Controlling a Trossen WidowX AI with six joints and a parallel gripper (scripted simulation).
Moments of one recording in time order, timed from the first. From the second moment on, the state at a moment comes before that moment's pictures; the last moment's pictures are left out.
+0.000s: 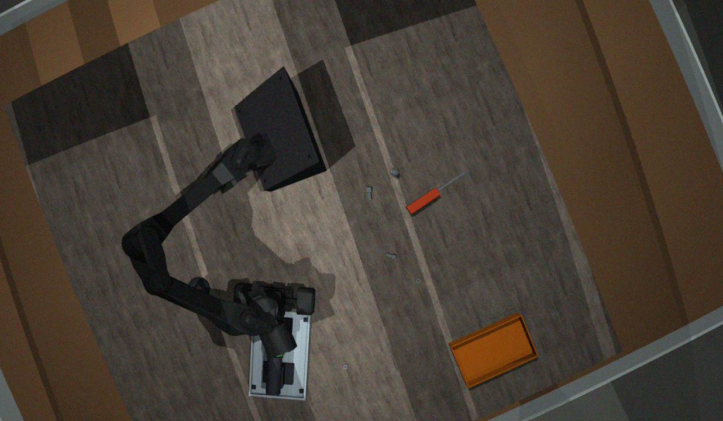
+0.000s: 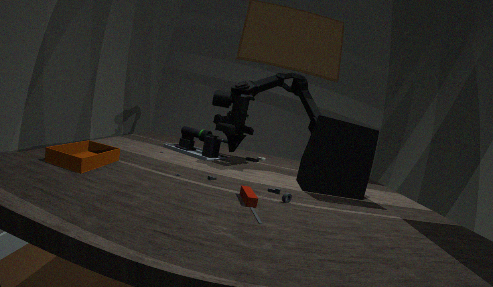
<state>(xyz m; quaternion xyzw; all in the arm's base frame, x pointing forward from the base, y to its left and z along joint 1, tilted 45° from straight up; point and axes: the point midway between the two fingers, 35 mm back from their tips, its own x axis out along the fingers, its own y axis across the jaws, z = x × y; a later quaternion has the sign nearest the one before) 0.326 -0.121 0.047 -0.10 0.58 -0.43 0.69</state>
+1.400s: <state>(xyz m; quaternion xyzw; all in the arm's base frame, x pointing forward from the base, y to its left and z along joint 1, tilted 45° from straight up) 0.322 -0.120 0.046 -0.10 0.58 -0.43 0.69</state>
